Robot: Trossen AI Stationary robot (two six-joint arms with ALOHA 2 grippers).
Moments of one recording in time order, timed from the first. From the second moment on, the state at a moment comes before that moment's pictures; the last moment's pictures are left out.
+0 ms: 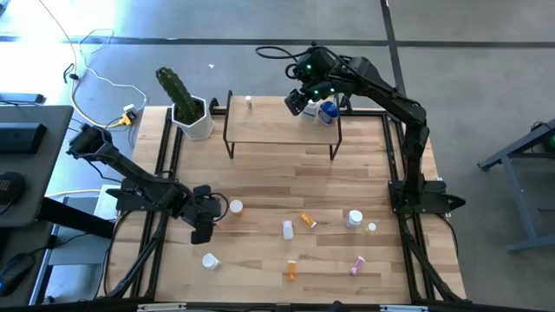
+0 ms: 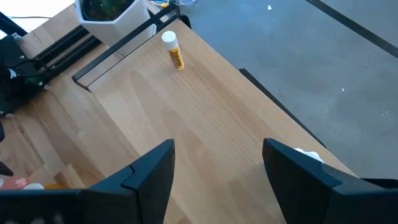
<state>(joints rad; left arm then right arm) -0.42 1.19 0.60 -0.65 -0.19 -0.63 -0.44 1.94 2.36 -1.27 0.10 0.27</state>
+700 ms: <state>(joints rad) -0.42 1.20 0.60 -0.63 -0.19 -0.62 -0.44 1.94 2.36 -1.27 0.10 0.27</state>
